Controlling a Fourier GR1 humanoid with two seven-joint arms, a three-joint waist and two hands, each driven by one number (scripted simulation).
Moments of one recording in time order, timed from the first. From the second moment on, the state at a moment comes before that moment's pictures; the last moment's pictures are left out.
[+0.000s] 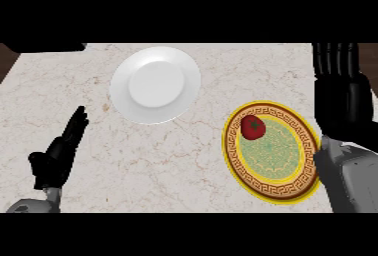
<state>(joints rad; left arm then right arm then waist) -0.05 0.39 -0.15 -1.39 0.17 0.17 -0.10 -0.40 -0.23 0.05 -1.66 -0.19 -0.24 -0.16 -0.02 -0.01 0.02</state>
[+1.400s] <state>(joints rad) -0.19 0.35 -0.11 -1.36 0.21 0.14 0.11 -0.58 -0.56 0.19 -0.79 0.11 0.37 -0.81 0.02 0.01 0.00</state>
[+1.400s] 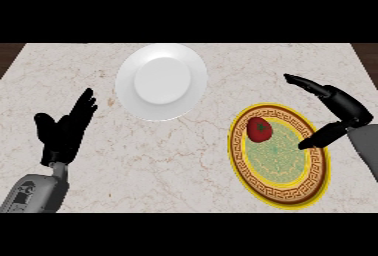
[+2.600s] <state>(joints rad) -0.17 0.30 -0.05 -1.41 0.15 0.12 0.17 -0.66 -0.52 0.35 -0.87 0.53 0.41 -0.61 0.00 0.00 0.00</state>
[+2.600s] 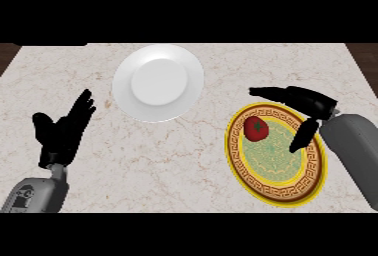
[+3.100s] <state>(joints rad) -0.17 0.28 -0.01 -1.38 0.12 0.07 0.13 -0.66 -0.43 0.31 -0.84 0.67 0.39 -0.57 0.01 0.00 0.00</state>
